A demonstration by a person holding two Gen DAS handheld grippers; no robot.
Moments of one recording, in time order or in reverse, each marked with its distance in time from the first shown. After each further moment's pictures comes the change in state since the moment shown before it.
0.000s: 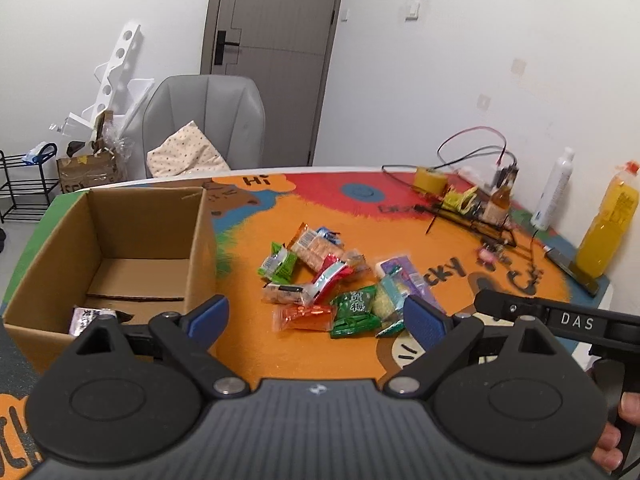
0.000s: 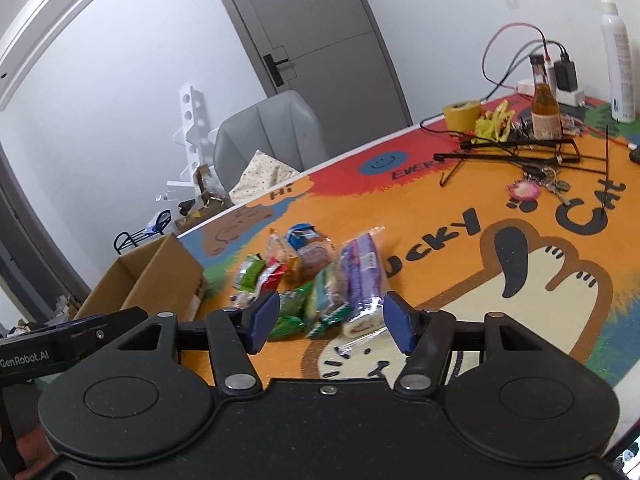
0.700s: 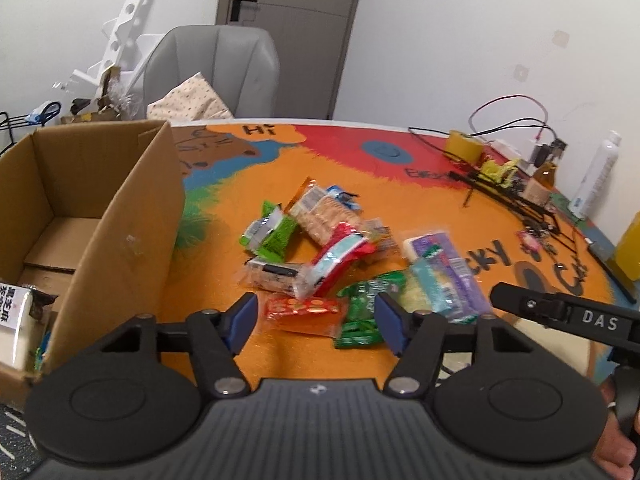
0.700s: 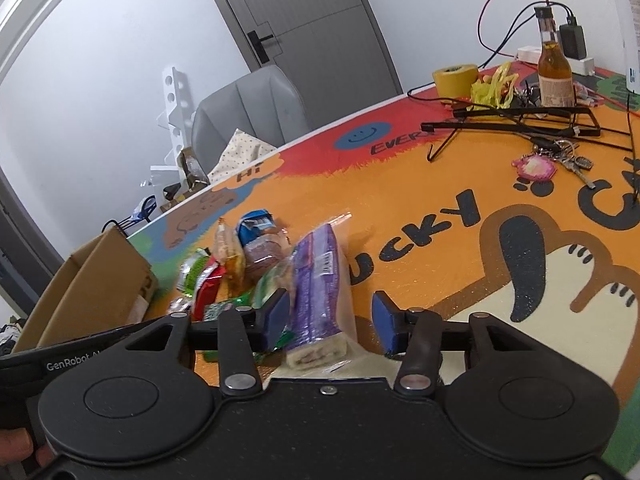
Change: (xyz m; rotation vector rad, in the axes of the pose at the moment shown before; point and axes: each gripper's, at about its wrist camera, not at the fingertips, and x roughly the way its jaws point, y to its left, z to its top) left arm 0.099 0.000 -0.011 -0.070 0.105 0.050; right arm 0.072 -0.036 0.007 0.008 0.069 -0.014
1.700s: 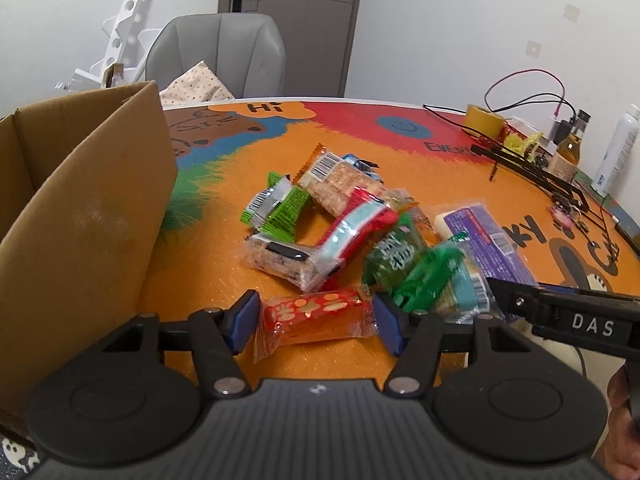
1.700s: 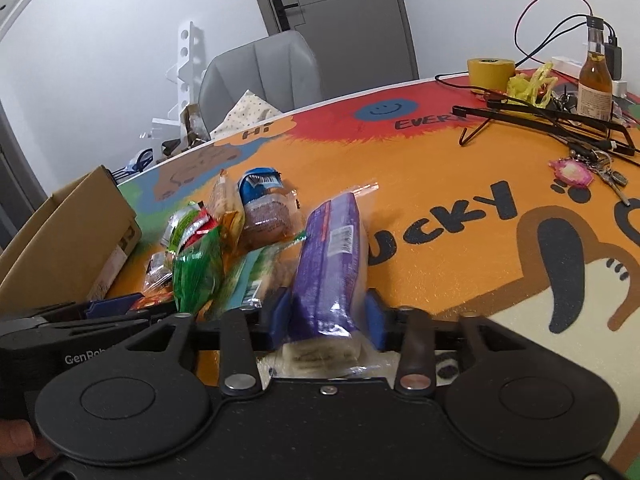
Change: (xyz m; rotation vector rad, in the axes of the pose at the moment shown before) left arm 0.033 -0.002 -0.016 0.045 0.019 0.034; right arm 0.026 0.019 -0.010 -0.143 0.071 -0.024
